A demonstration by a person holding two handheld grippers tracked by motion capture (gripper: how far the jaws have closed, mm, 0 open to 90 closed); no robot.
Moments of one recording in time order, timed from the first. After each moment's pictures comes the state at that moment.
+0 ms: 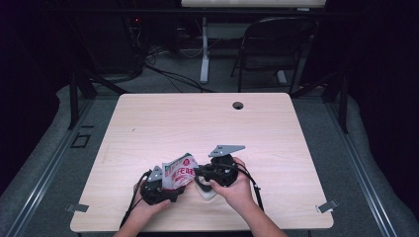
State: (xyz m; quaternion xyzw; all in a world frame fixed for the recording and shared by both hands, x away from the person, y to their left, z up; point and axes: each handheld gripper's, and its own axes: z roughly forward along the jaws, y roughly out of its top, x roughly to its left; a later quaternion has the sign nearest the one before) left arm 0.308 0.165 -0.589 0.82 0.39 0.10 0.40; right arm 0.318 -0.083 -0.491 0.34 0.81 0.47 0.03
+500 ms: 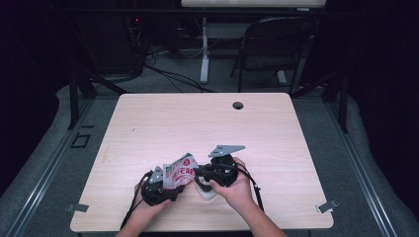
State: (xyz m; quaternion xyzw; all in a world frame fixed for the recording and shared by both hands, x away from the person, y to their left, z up) left arm 0.306 0.163 -0.588 0.83 0.38 0.12 0.39; right arm 0.318 -0.083 -0.491 0.34 0.81 0.47 0.03
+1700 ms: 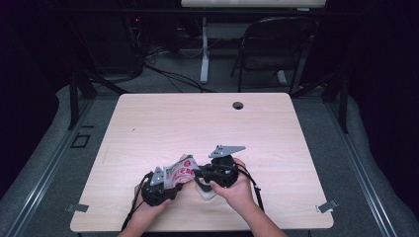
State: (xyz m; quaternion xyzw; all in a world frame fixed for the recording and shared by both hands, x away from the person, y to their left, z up) left arm 0.302 0.161 -0.587 0.83 0.38 0.14 0.39; right arm 0.317 -0.084 -0.493 0.34 0.81 0.47 0.03
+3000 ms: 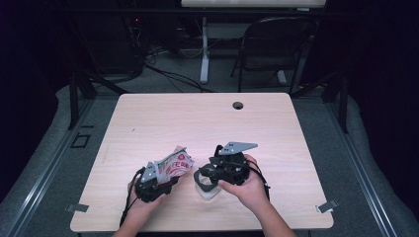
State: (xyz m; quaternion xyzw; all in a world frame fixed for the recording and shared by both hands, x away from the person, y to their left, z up) left arm 0.301 0.173 -0.559 0.80 0.39 0.17 0.43; right arm 0.312 -0.108 -0.470 0.34 0.81 0.47 0.07
